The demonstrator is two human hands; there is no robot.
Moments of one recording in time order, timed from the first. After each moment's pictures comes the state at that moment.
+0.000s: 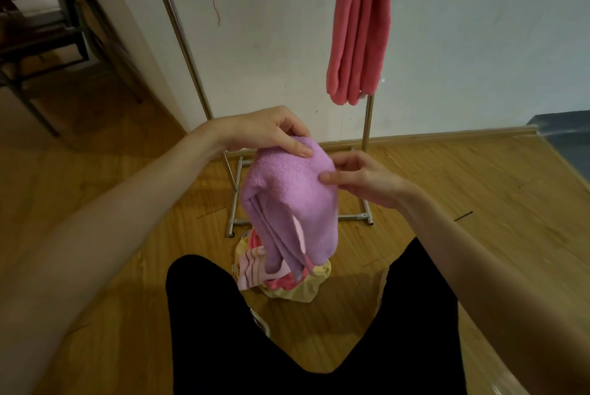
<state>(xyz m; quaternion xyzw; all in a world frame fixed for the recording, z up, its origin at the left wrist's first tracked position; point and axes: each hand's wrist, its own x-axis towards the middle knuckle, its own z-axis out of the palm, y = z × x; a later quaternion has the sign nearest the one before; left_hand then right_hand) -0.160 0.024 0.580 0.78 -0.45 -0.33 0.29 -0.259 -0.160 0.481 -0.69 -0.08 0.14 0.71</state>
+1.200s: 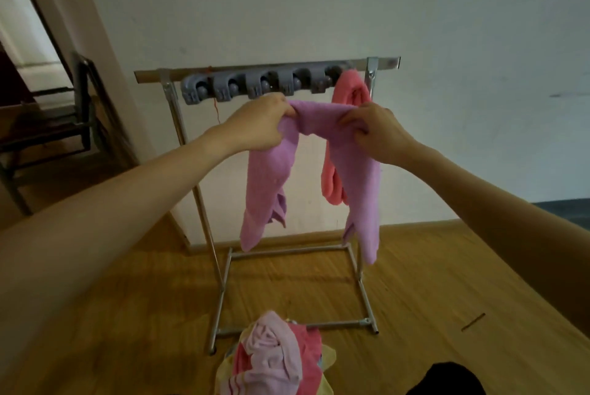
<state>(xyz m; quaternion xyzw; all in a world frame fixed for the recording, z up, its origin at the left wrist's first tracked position) -0.041 -0.026 0.686 0.88 -0.43 0.18 0.09 -0.119 -0.237 0.648 -0.94 -0.07 -0.31 0.13</state>
